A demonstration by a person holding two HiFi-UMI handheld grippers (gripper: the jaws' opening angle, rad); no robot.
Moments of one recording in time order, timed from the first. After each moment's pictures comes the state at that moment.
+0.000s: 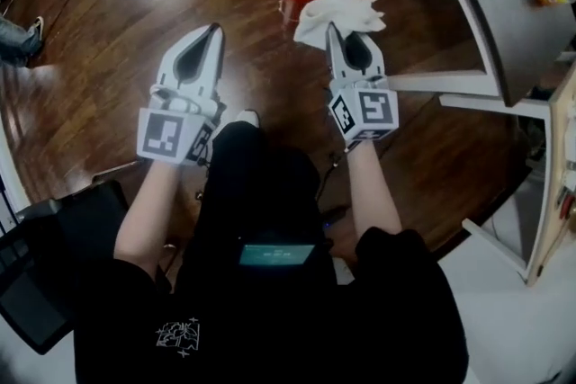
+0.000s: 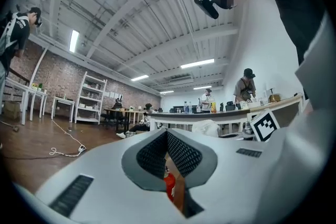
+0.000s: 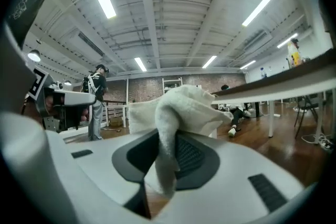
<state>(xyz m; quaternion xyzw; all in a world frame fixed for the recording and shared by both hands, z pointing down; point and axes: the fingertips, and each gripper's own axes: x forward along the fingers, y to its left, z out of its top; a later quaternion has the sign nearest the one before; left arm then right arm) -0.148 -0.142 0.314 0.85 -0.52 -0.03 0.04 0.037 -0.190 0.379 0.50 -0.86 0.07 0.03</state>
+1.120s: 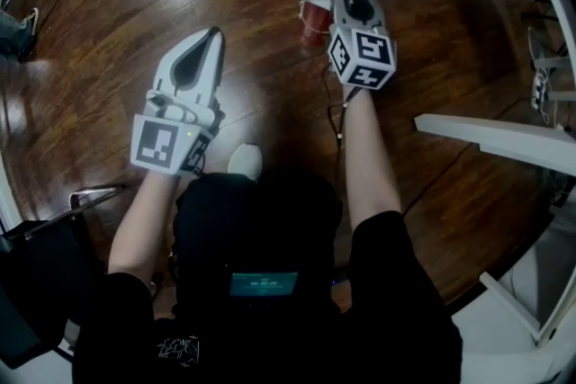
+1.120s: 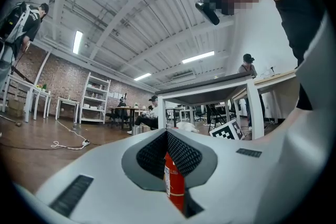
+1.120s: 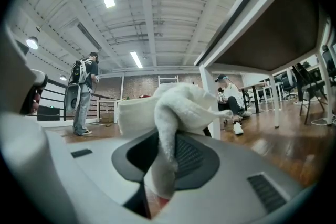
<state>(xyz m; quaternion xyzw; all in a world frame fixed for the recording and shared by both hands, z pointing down) -0.155 -0.198 0.521 0.85 -0.53 -0.04 0.02 0.012 -0.366 0.614 0.52 -0.85 0.06 0.02</state>
